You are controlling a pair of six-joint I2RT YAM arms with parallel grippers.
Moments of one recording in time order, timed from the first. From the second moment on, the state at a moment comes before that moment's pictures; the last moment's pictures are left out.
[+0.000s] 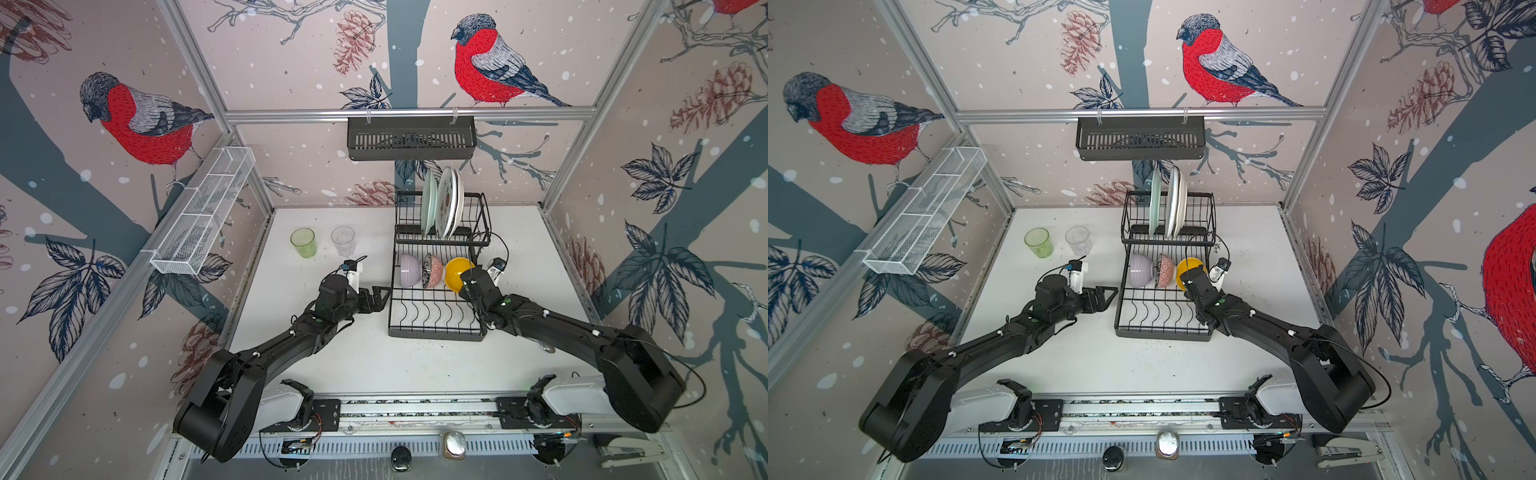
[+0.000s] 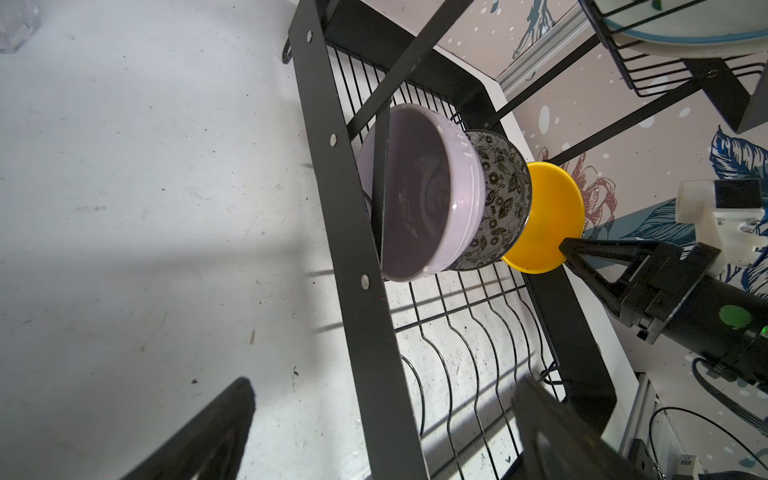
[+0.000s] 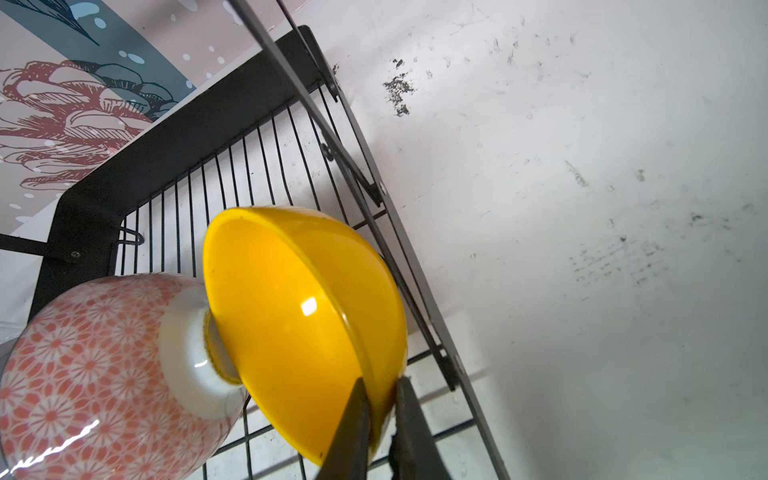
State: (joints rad) left arm -0.43 1.23 0.44 0.29 0.34 -0.55; right arm 0.65 1.34 0.67 -0.15 0.51 0.97
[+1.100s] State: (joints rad) left arm -0.43 1.24 0.44 0.29 0.34 -0.55; right arm 0.63 1.47 0.73 -0.15 0.50 0.99
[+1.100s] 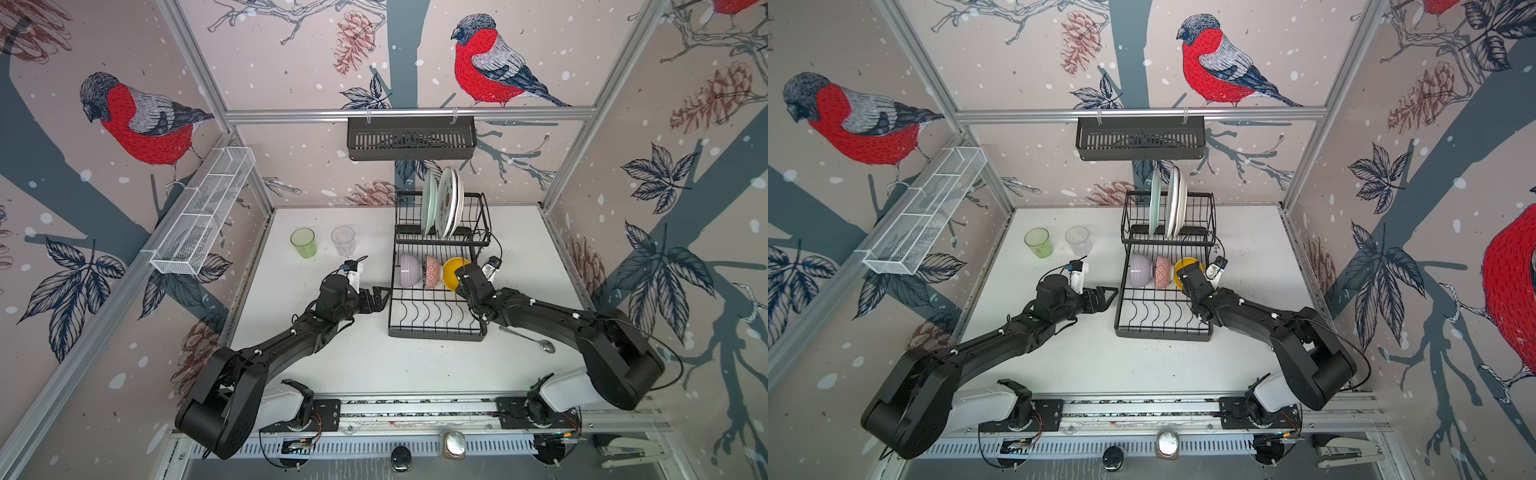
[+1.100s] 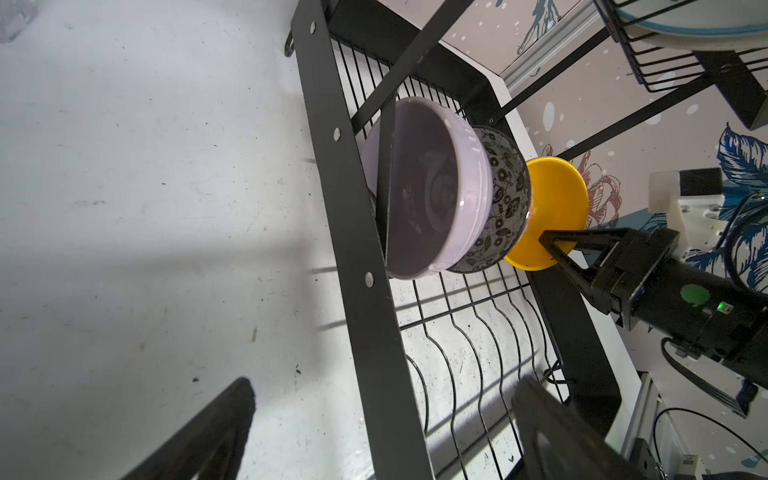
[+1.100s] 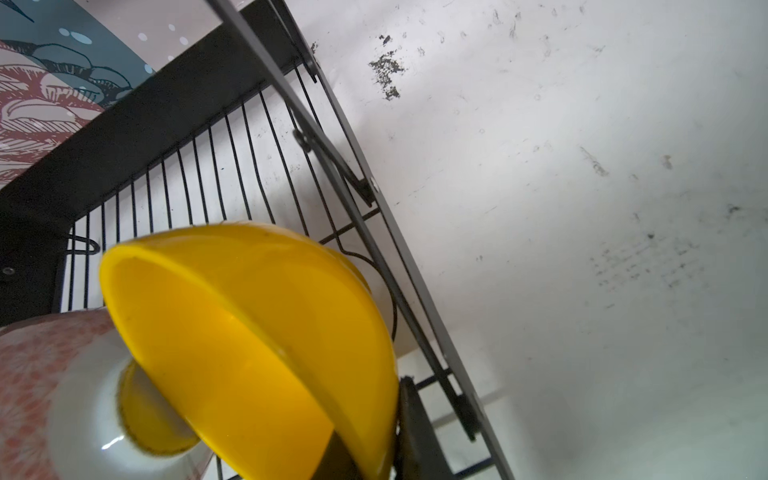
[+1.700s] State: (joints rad) left arm -0.43 1.28 0.45 0.30 0.34 -0.57; right arm 0.63 1.45 0.74 -0.23 0.50 1.03
